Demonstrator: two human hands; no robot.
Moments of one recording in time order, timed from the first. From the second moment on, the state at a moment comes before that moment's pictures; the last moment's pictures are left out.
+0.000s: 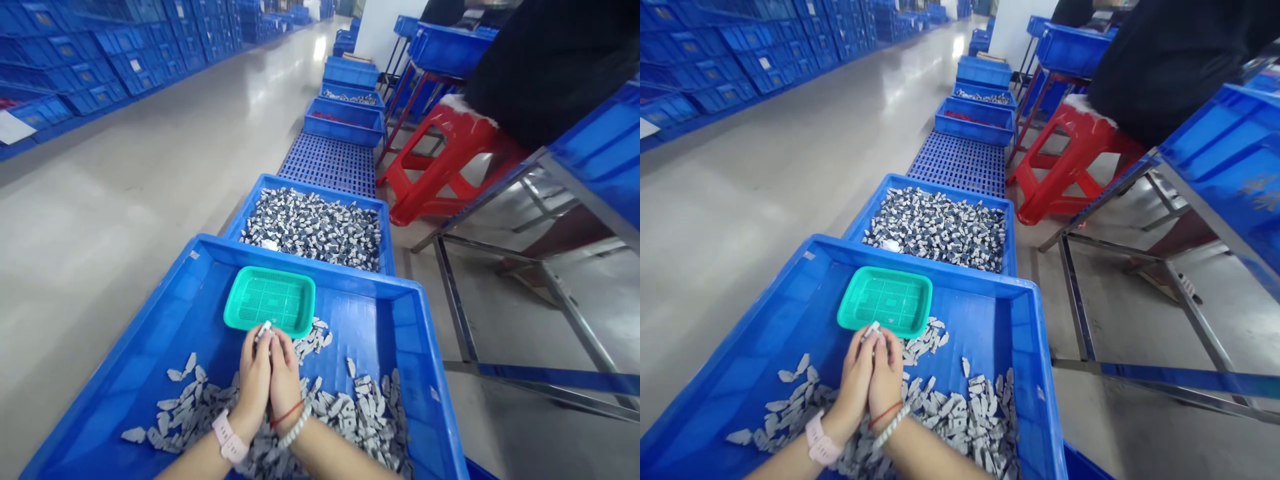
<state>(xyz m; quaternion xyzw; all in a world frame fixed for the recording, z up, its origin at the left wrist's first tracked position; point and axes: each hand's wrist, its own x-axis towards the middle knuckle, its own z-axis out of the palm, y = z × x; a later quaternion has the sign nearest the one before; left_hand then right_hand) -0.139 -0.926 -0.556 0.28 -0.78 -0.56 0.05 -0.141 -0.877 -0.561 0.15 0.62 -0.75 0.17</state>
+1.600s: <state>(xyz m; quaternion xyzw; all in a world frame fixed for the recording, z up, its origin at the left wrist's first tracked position) -0.097 -0.951 -0.550 0.25 -0.74 -0.59 -0.22 -0.115 -0.831 -0.551 0.21 0.53 -0.70 0.43</state>
